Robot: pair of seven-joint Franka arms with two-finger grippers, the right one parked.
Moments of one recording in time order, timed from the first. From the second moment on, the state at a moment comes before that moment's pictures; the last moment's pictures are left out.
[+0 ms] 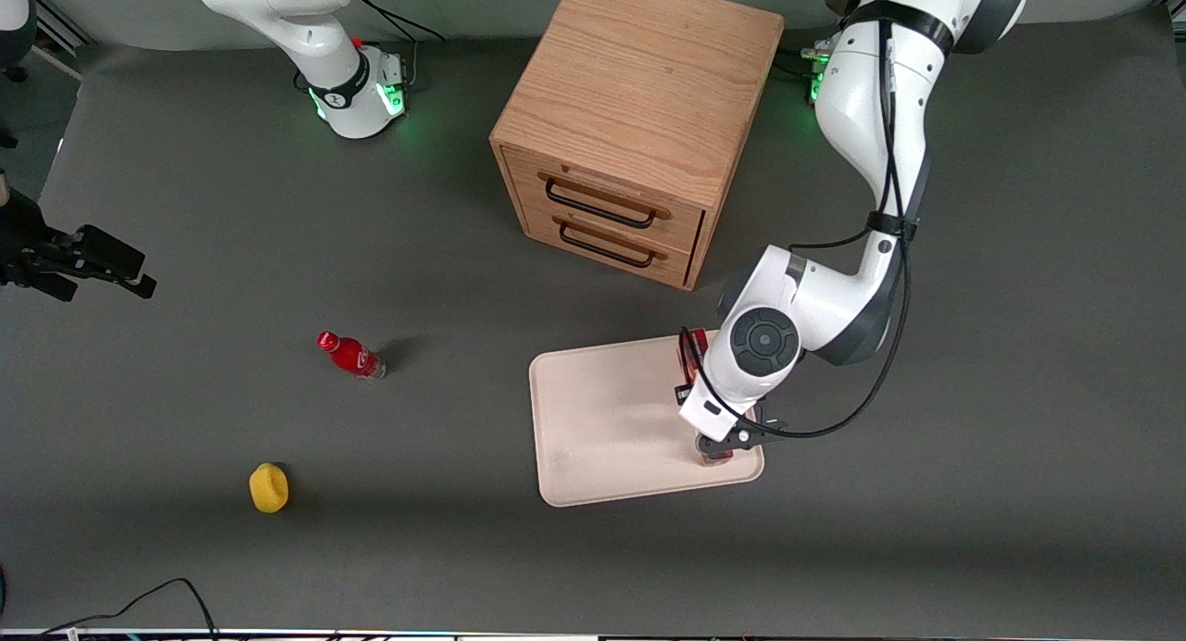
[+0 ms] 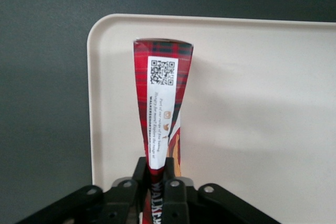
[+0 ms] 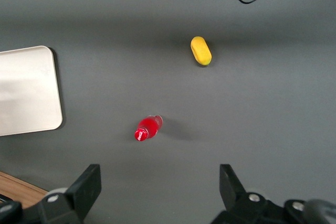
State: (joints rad) arm -0.52 0.78 0.04 -1.31 -0.07 2.07 -0.63
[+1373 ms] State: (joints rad) arm -0.11 0.42 0.08 -1.22 -0.04 1.53 -0.12
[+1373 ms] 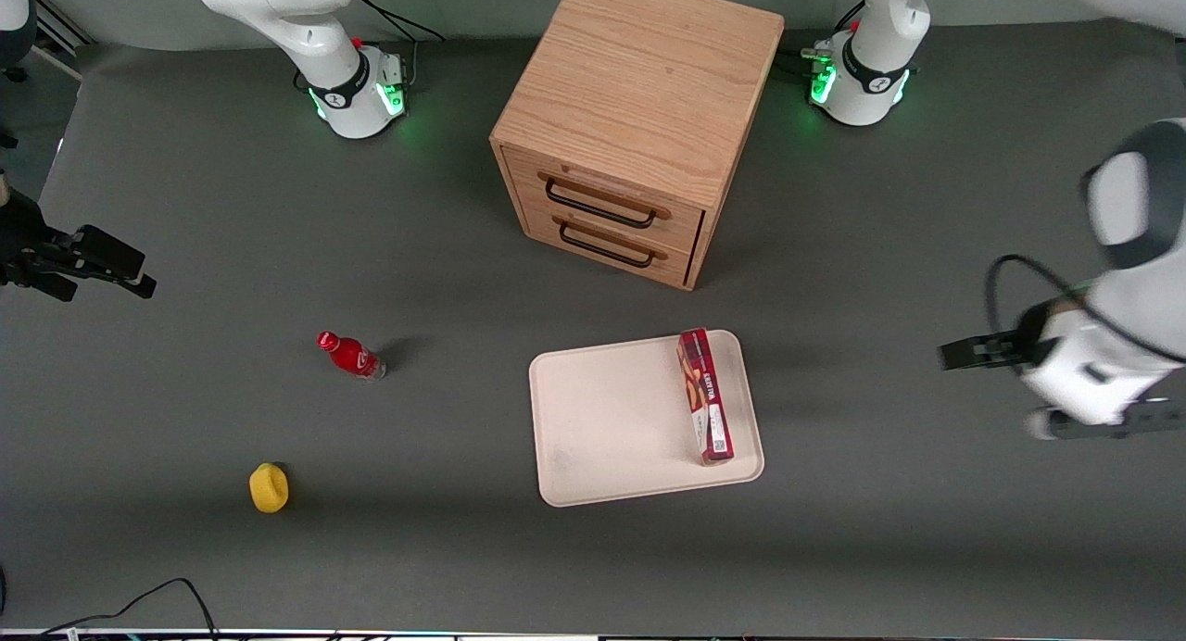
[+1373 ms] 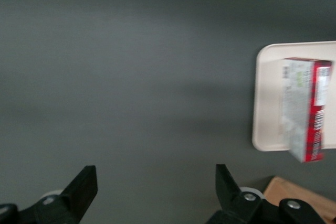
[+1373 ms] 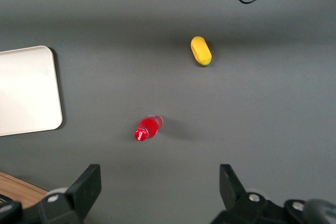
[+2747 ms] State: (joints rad) arm -0.07 0.11 0.09 -1.55 0.03 1.65 -0.07
